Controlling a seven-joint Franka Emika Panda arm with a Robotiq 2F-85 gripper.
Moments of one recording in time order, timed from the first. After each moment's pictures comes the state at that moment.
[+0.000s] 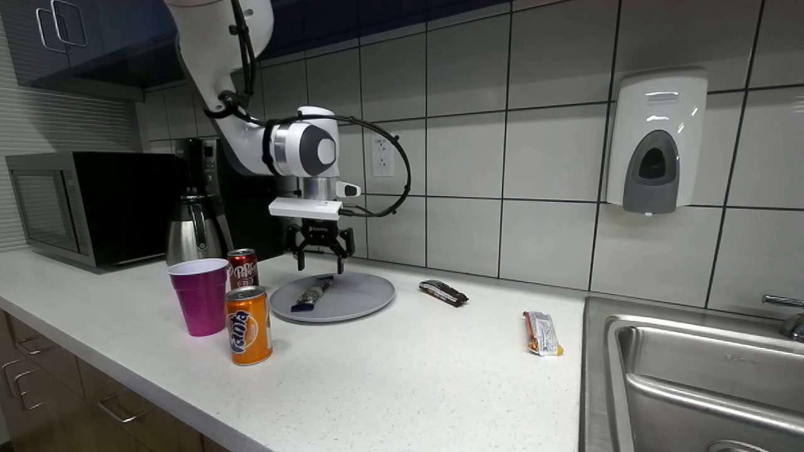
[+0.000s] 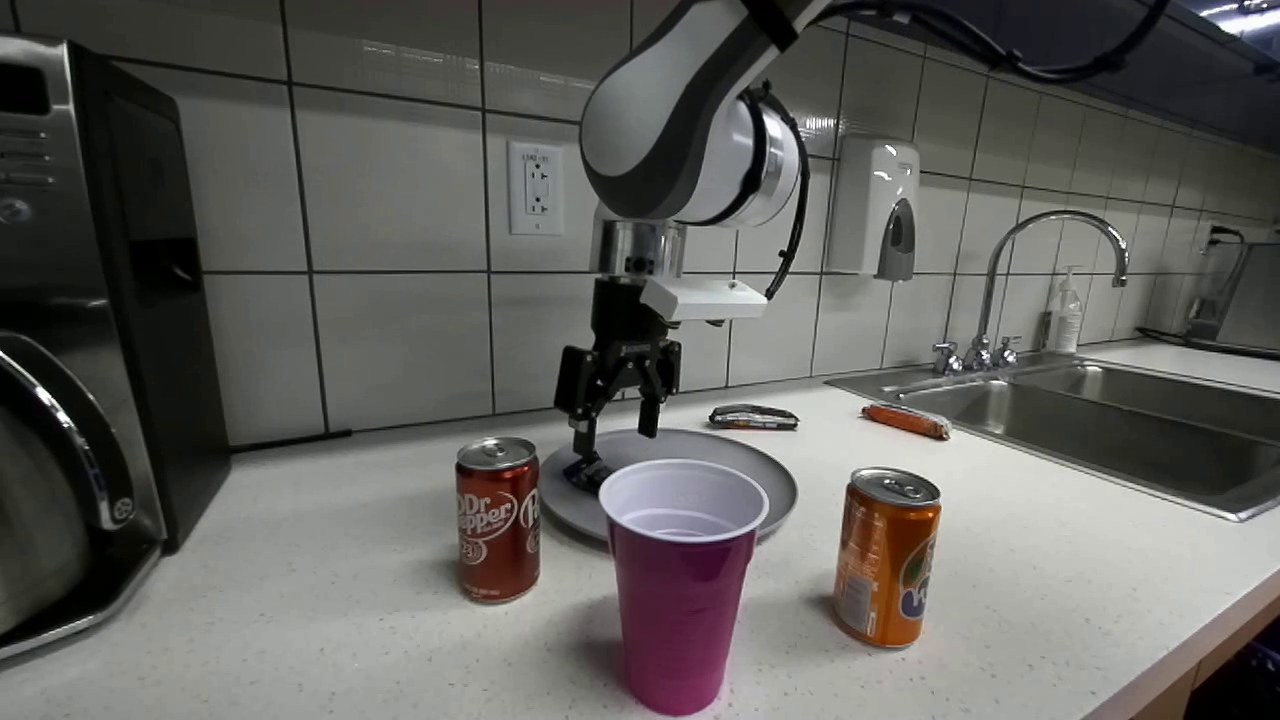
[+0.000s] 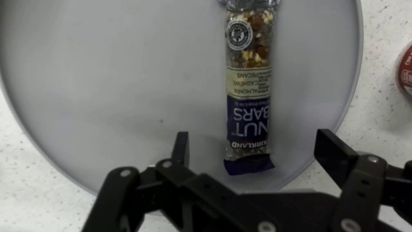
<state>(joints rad) 0.16 0.57 0.18 -1.75 -0.06 2.38 -0.10</state>
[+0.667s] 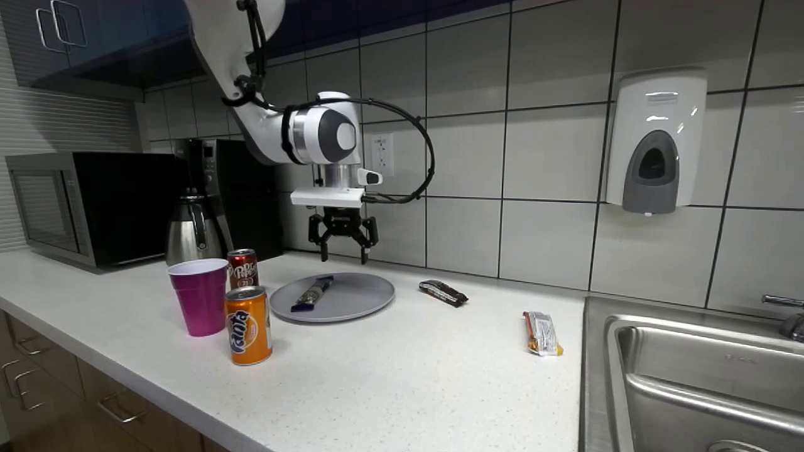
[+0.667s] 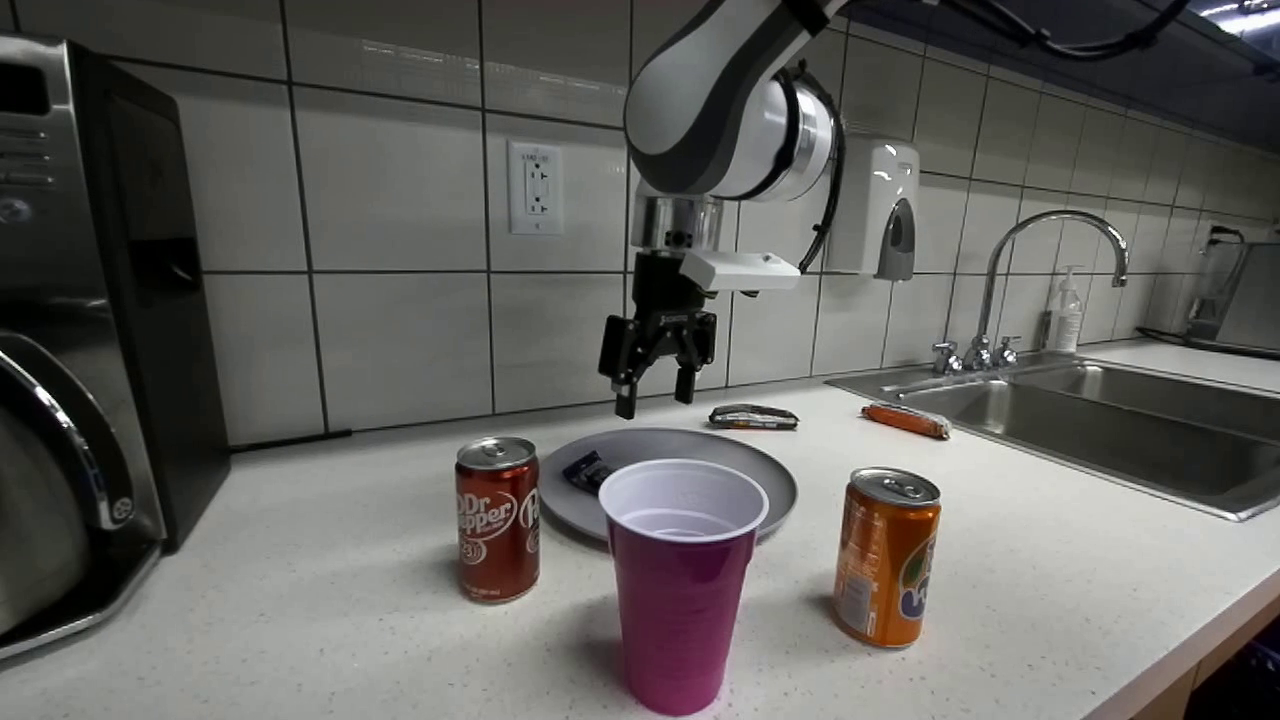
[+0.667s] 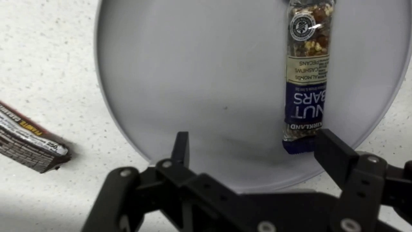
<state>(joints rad) 0.13 0.53 0.13 -1.75 -0.06 2.36 -0.12</state>
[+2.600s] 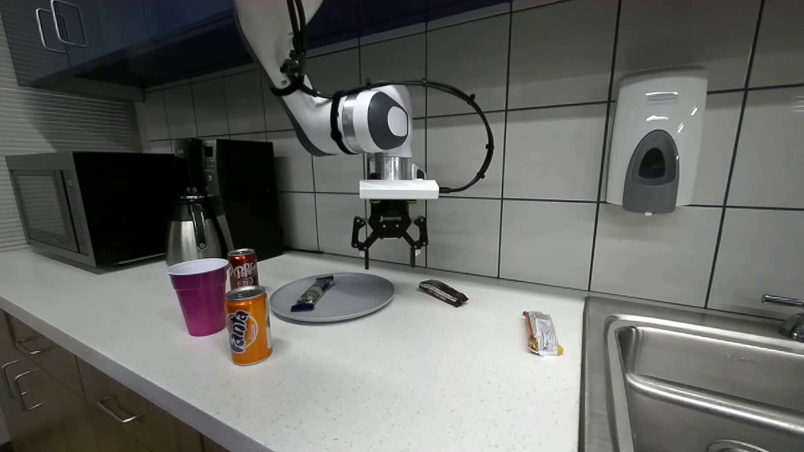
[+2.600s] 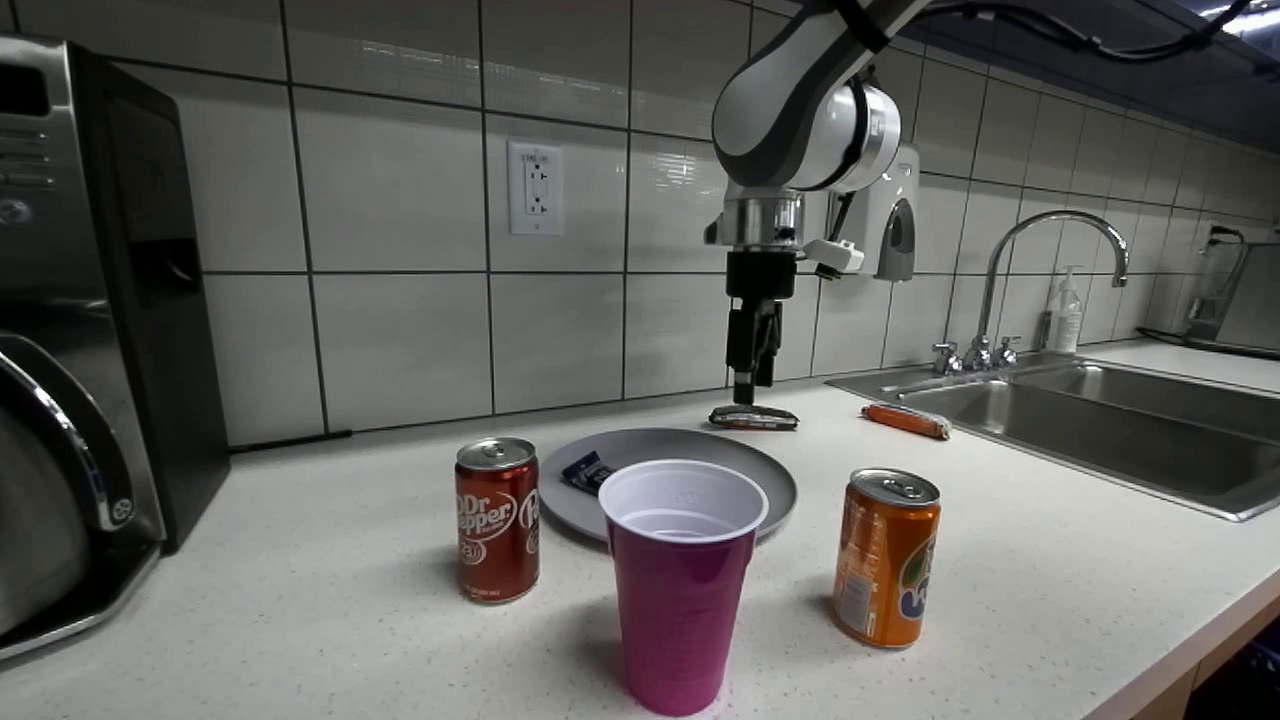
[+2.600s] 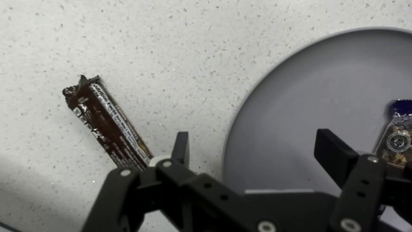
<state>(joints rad) -0.02 0.51 0.11 -1.74 -0.08 2.21 -0.60</state>
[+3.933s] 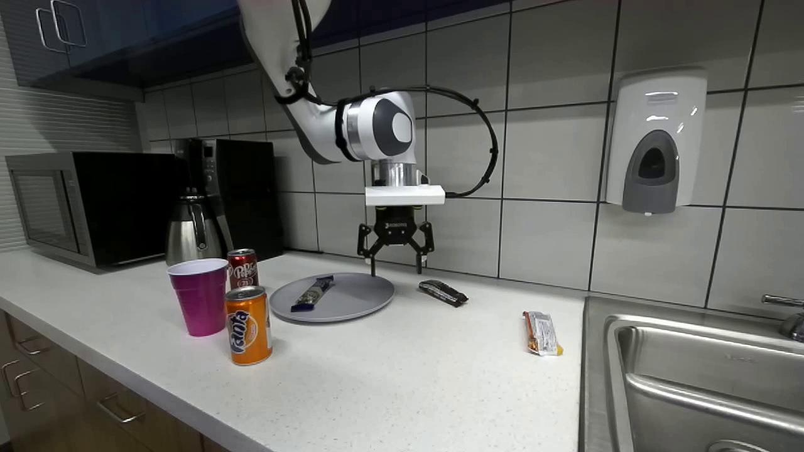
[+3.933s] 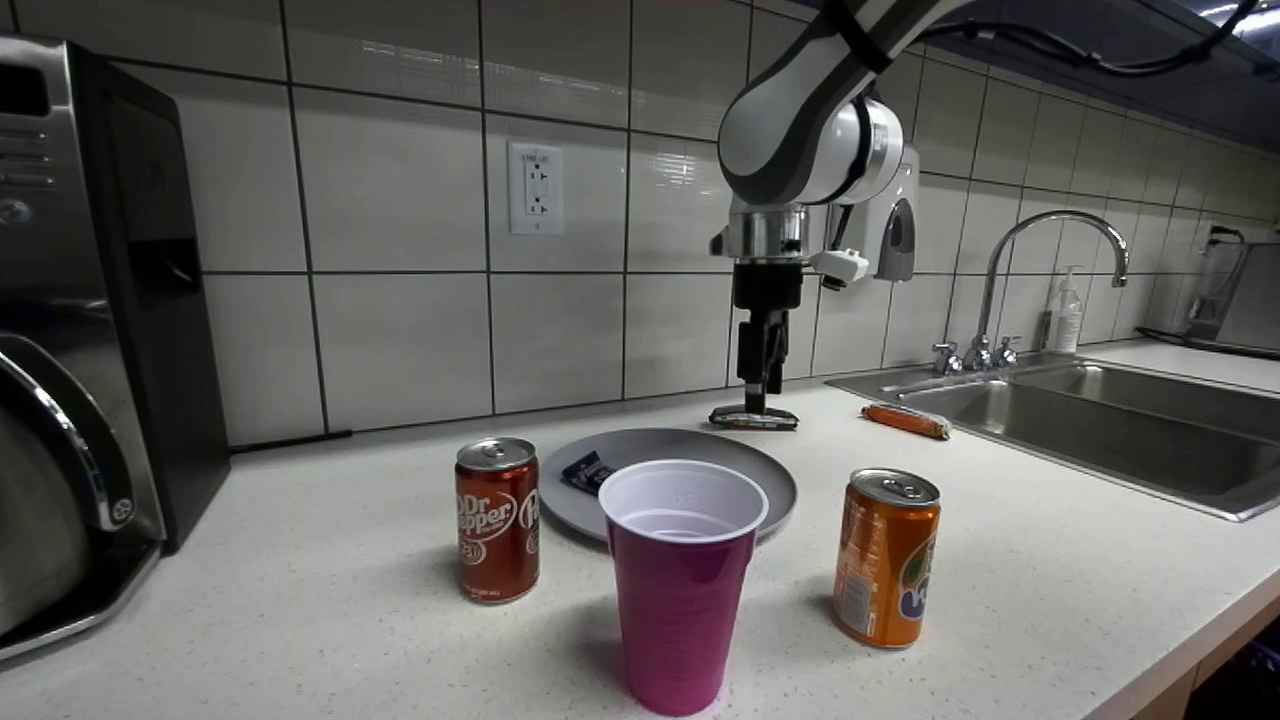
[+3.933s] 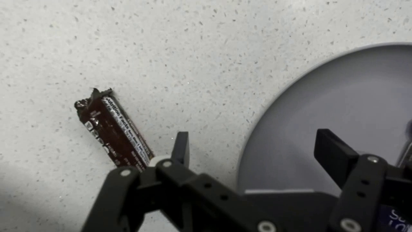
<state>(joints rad) -0.02 0.53 0.09 -1.74 -0.11 2.22 -0.61</state>
